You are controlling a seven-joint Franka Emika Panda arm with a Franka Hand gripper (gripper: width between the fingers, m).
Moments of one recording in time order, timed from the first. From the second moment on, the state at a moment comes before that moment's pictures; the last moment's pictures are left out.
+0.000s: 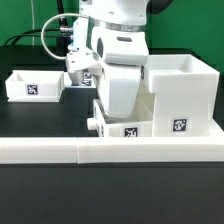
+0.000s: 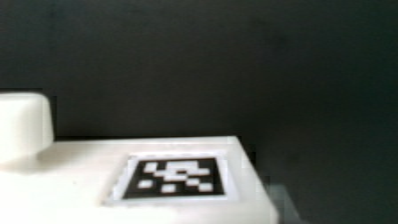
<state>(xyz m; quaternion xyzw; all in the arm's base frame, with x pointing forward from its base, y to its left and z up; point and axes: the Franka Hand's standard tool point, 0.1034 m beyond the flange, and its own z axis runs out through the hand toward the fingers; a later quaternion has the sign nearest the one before) 0.549 -0.007 0.012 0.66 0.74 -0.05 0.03</state>
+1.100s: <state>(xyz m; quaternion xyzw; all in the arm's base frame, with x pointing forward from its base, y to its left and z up) 0.549 0.009 0.010 0.72 0.69 -0.04 0.03</state>
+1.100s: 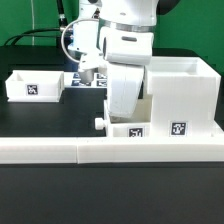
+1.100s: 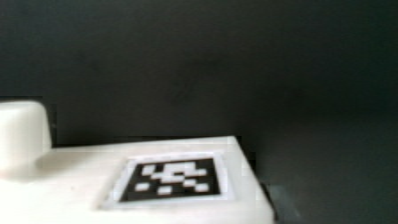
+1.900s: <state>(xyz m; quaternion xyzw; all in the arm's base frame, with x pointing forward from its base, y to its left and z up) 0.567 -0.012 0.077 0.72 0.68 -0.08 0.03</state>
